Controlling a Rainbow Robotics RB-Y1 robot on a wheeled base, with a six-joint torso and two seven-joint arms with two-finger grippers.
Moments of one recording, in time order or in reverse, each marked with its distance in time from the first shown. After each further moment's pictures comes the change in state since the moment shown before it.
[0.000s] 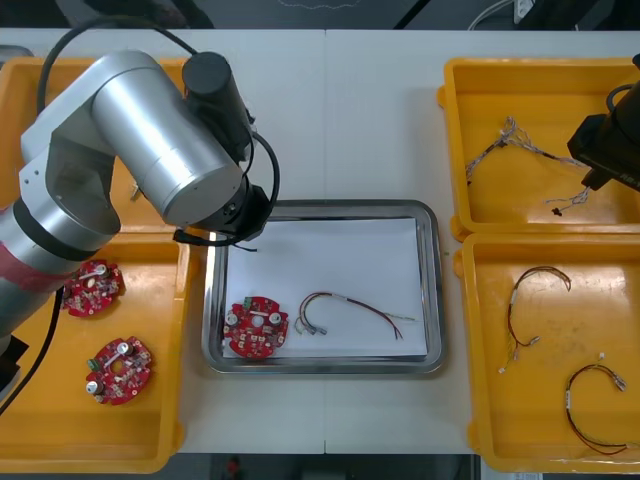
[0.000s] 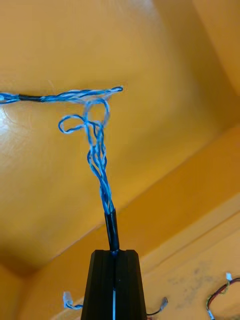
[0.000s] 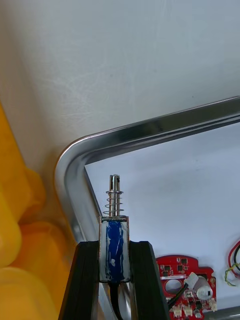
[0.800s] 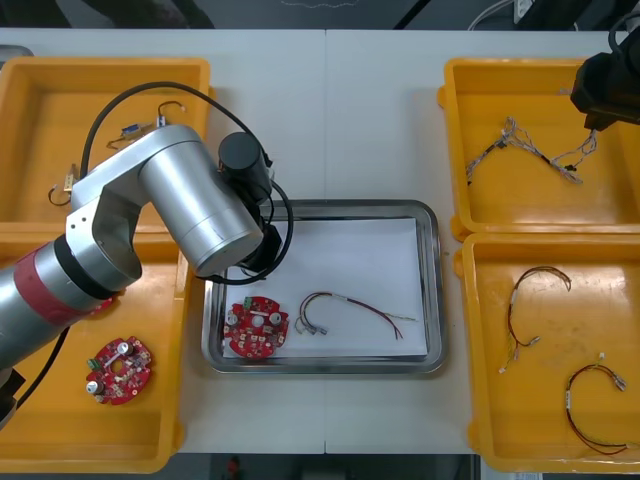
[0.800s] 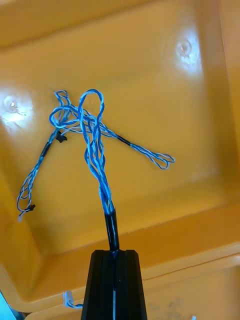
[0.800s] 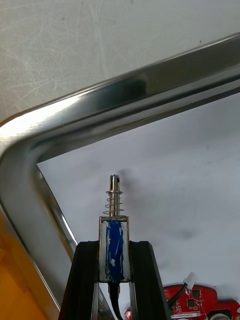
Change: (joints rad) right arm -0.096 -0.003 -0.004 -0.112 0.003 0.007 0.319; left arm 0.050 0.000 -0.148 0.075 -0.074 -0.160 0.002
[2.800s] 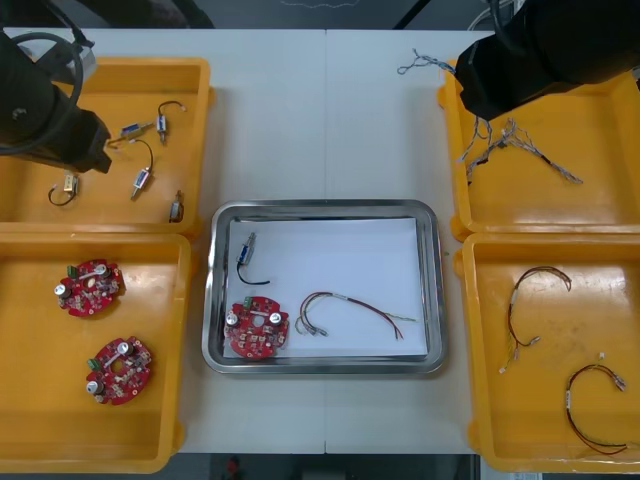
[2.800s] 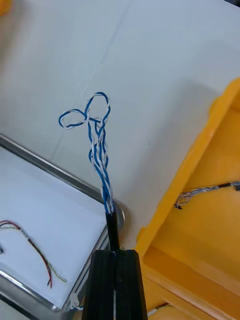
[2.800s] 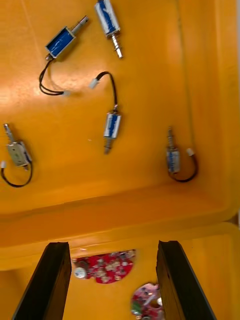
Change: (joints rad) right arm -0.014 0.002 0.208 -0.502 -0.434 0.005 0.148; left arm -0.010 0.194 0.681 0.066 0.254 0.293 -0.499
